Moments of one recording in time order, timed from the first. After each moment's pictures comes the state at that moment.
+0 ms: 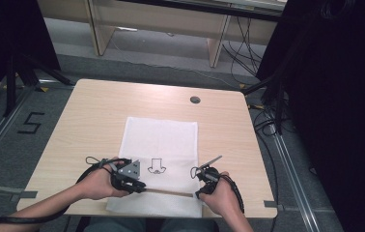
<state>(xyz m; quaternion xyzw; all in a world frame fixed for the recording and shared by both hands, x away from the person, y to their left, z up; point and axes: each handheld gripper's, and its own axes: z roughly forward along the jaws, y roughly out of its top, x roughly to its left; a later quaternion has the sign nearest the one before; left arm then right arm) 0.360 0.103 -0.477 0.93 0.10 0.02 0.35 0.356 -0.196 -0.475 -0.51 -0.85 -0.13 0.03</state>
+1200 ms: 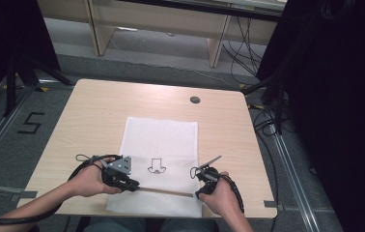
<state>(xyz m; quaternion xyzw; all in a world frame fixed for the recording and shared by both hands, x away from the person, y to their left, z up) 0.364 0.127 -0.474 0.92 0.13 -0.01 0.37 0.357 -0.198 -0.477 -0.50 -0.86 -0.13 0.01</state>
